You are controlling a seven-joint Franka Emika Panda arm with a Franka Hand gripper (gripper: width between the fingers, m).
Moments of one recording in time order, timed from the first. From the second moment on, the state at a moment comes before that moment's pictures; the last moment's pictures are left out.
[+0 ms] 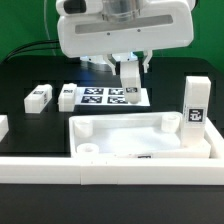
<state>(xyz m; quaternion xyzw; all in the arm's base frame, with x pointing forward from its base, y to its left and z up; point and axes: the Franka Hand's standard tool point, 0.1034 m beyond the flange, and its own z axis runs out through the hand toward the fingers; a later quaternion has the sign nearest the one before) 0.536 0.010 0.116 -0.99 0.06 0.12 0.07</state>
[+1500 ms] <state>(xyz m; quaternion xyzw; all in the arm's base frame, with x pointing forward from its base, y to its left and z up) 0.604 -0.033 0.149 -0.99 -0.02 -0.12 0.02</state>
